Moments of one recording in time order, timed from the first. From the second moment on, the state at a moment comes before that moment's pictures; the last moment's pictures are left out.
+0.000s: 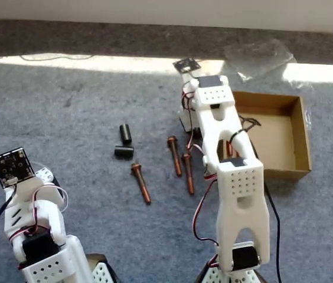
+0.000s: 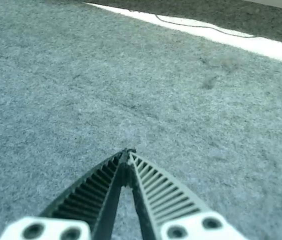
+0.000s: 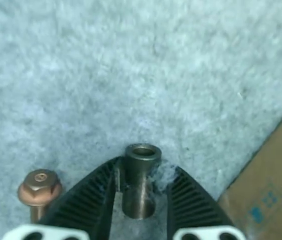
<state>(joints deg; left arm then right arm) -31.3 -104.4 89.7 52.0 3.0 -15.1 48.9 -37.5 77.6 16.1</state>
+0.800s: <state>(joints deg) -29.2 -104.4 90.6 52.0 2.5 -11.9 51.6 -62.6 97.2 15.8</state>
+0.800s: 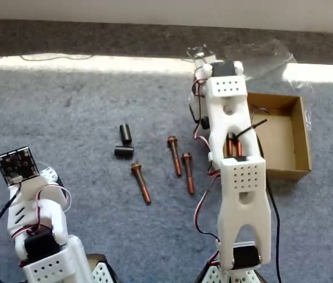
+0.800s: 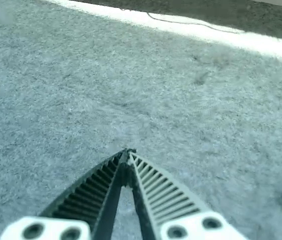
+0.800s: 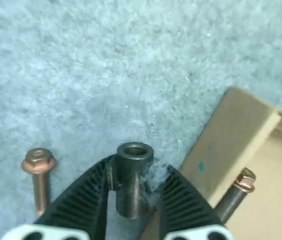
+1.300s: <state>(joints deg) -19.9 -104.3 91.2 54.5 -4.1 -11.7 42.0 -73.4 99.9 12.4</state>
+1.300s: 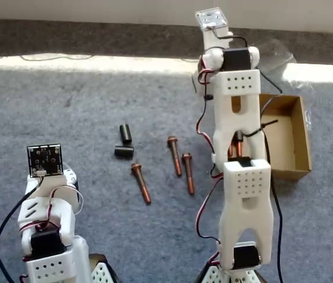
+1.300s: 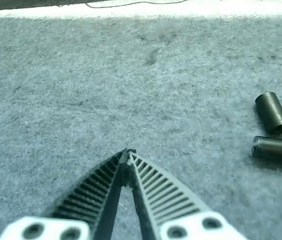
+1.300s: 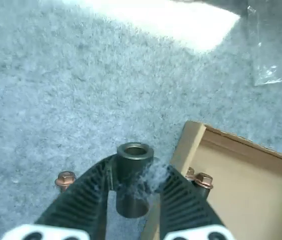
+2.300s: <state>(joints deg) -8.7 -104.3 90.9 60.2 -7.6 -11.9 -31.6 -14.6 99.9 12.4</state>
